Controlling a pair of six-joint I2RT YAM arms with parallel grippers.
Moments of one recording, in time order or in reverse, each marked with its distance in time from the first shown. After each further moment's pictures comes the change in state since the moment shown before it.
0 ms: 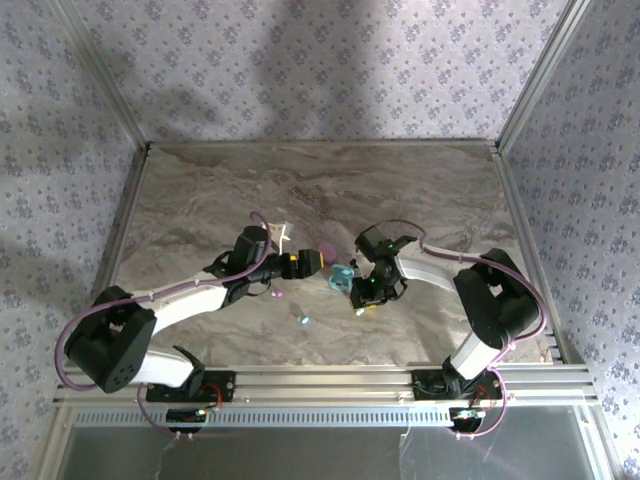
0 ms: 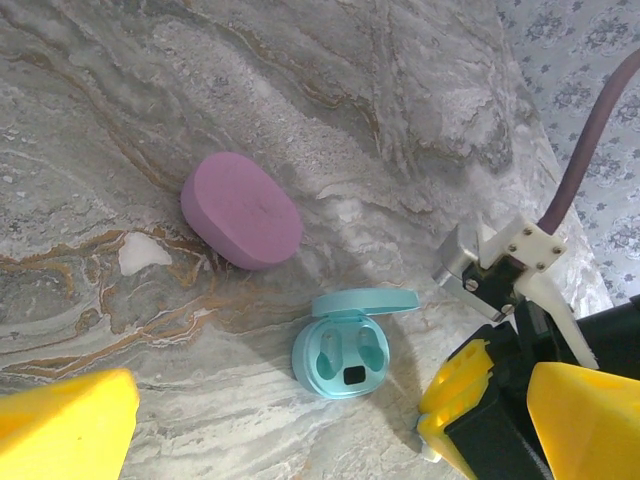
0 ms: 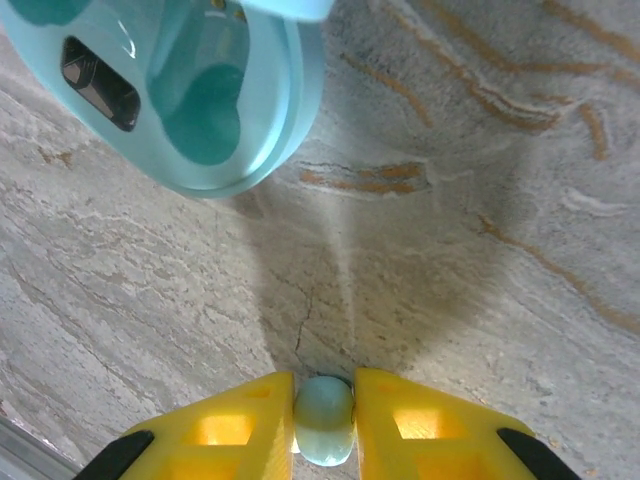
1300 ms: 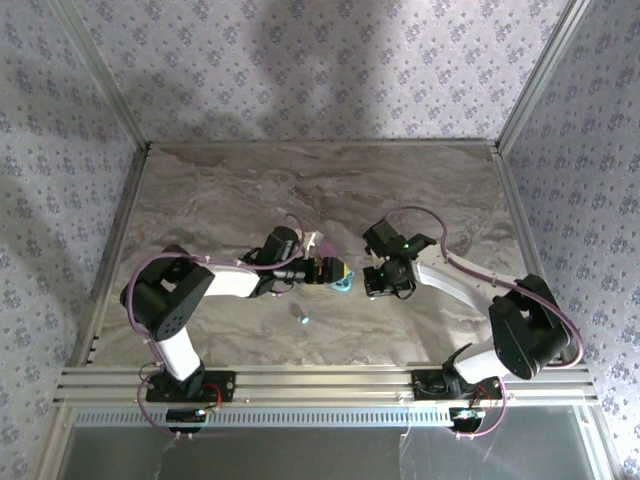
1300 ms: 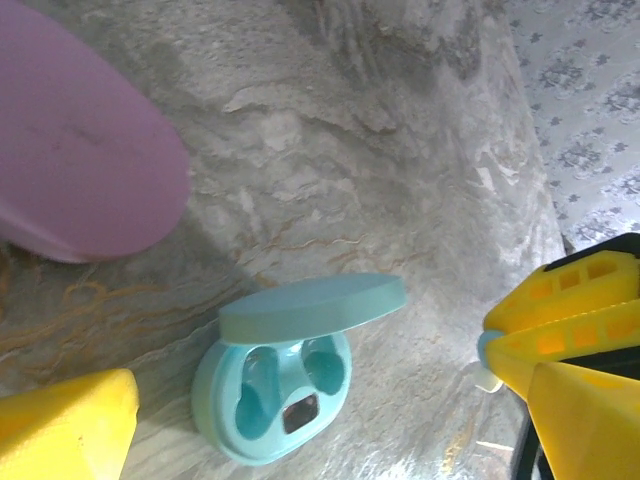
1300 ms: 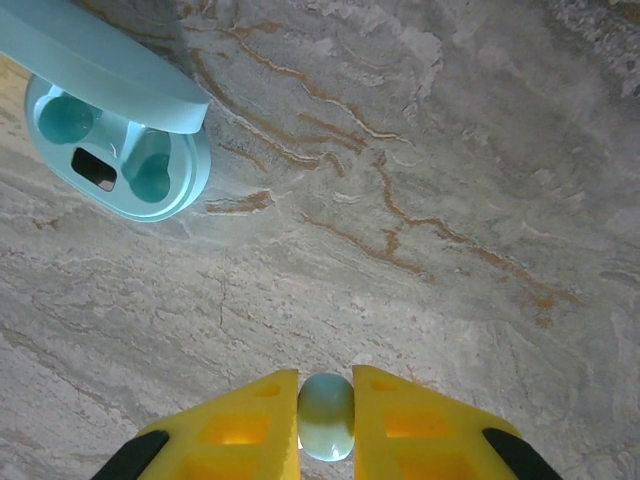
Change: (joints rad) left arm -0.064 0.373 0.121 0.212 0.229 -0.065; right arm -0.003 -0.202 0.013 -0.093 0.256 0.104
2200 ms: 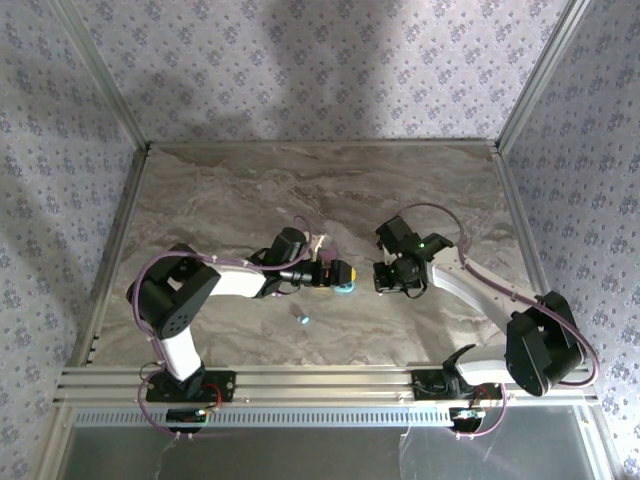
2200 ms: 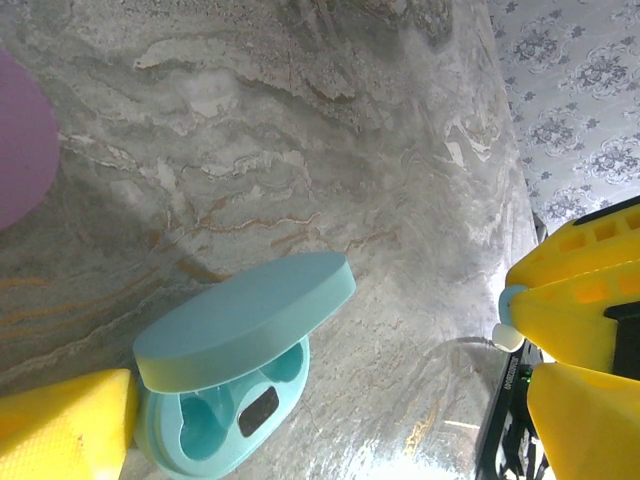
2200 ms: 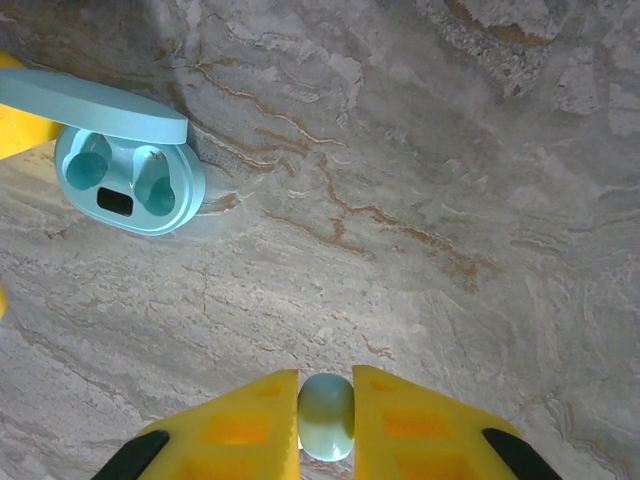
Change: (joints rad) left arm -0.041 0.019 0.025 -0.006 0.030 -0.045; right arm -0.053 -0.101 -0.004 -0.058 0.015 0.013
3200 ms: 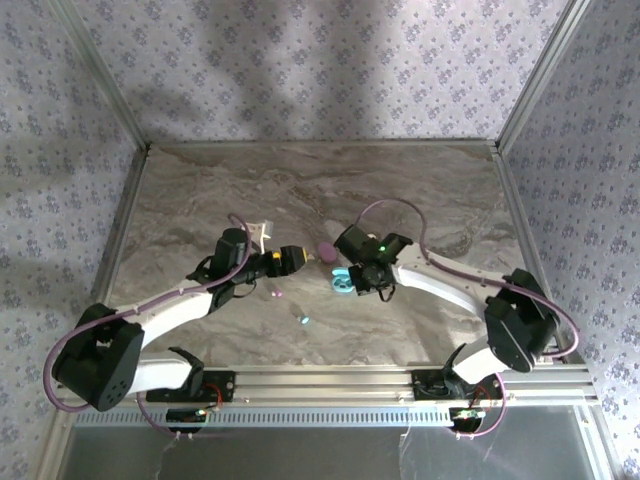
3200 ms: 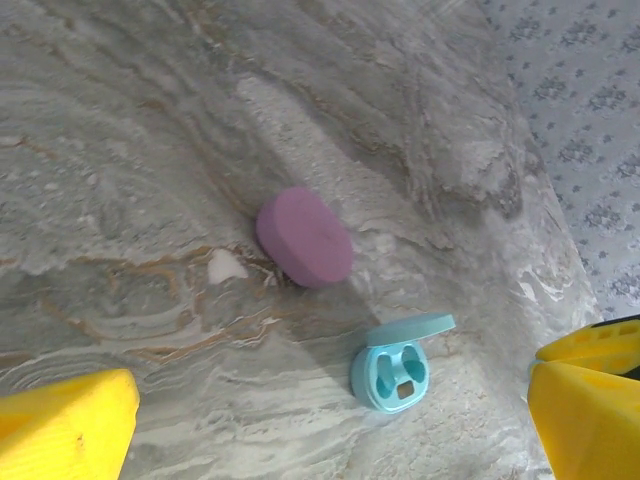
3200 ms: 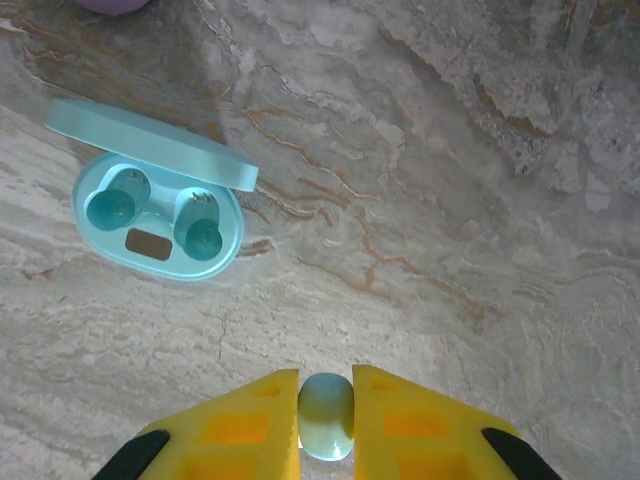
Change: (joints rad) left arm 0.219 -0.504 -0.242 -0.182 -0.241 0.098; right arm 0.270 0.190 0.172 -0.062 0.323 0.106
